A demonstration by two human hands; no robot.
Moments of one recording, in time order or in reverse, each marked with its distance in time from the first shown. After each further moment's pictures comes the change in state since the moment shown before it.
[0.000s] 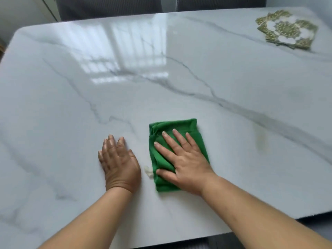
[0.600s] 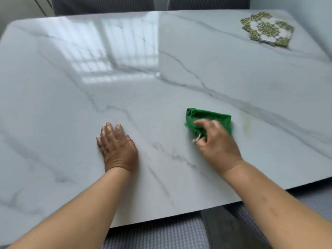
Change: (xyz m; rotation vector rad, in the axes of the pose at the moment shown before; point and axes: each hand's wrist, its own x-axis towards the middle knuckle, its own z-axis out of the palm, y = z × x) left_hand -0.001 0.002 0.001 -0.060 -0.023 -0.033; right_hand -0.056 0.016 -0.054 0.350 0.342 0.460
